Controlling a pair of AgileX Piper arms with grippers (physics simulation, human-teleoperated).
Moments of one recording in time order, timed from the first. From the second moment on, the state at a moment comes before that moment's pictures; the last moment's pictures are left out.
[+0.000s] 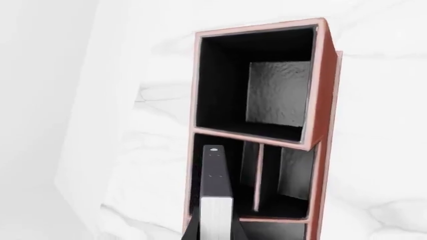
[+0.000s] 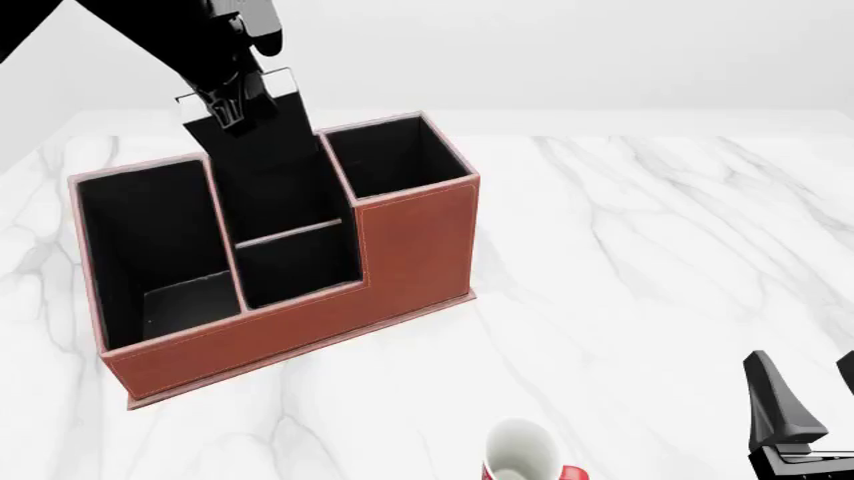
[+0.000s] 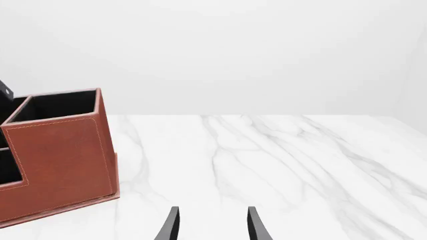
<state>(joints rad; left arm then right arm) -0.30 1.69 -1.96 1.22 0.93 0.00 0.00 -0.01 0.01 0.00</state>
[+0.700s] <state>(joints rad) -0.30 1.72 -1.95 1.22 0.91 0.00 0.00 -0.01 0.01 0.00</state>
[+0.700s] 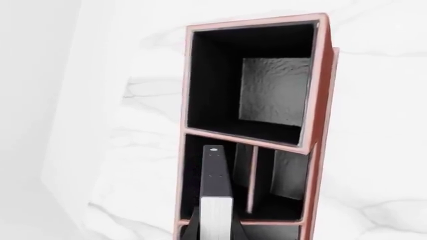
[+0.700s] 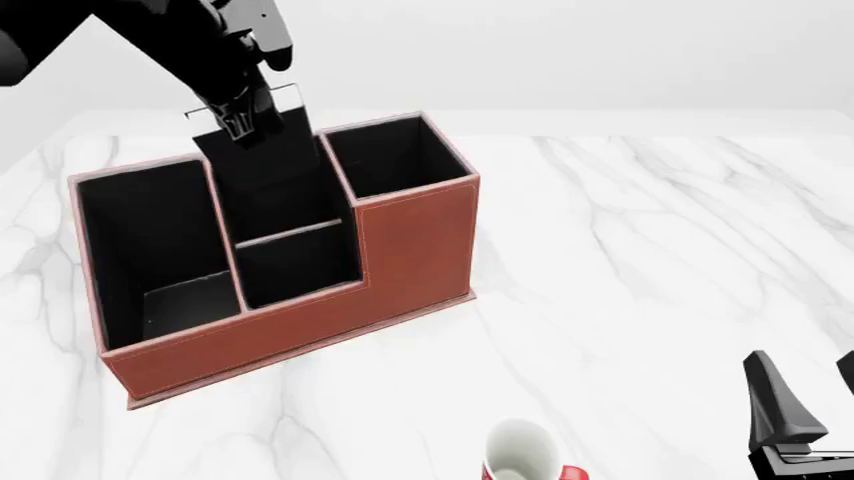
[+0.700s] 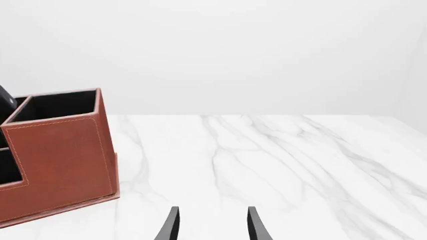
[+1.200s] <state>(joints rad) -0.31 1.75 -1.92 1.21 0.89 0.00 0.00 -0.01 0.01 0.00</state>
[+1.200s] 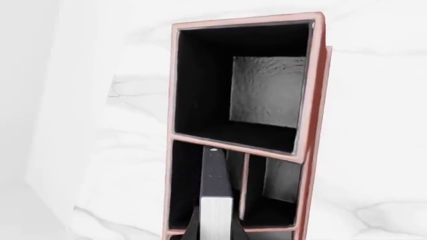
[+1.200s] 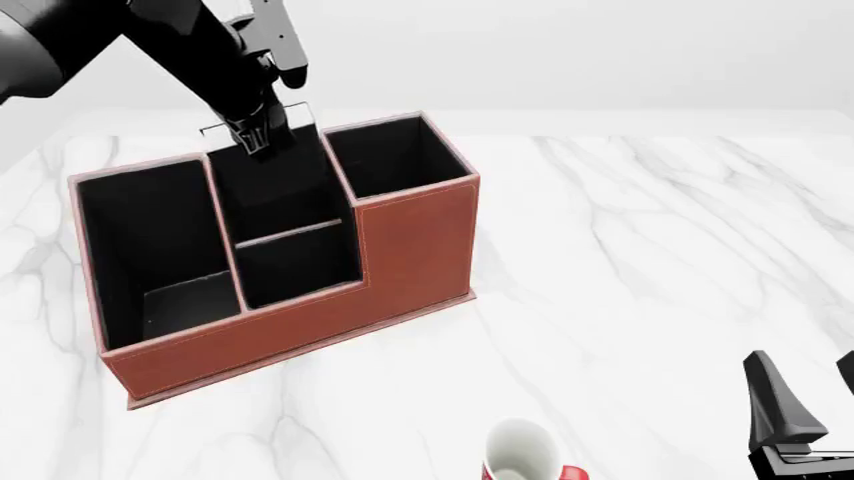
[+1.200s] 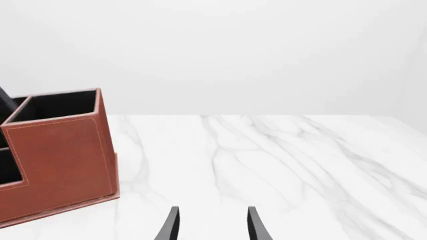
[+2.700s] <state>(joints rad) -0.28 1.76 -1.63 0.98 0.92 0.00 0.00 -0.01 0.01 0.00</state>
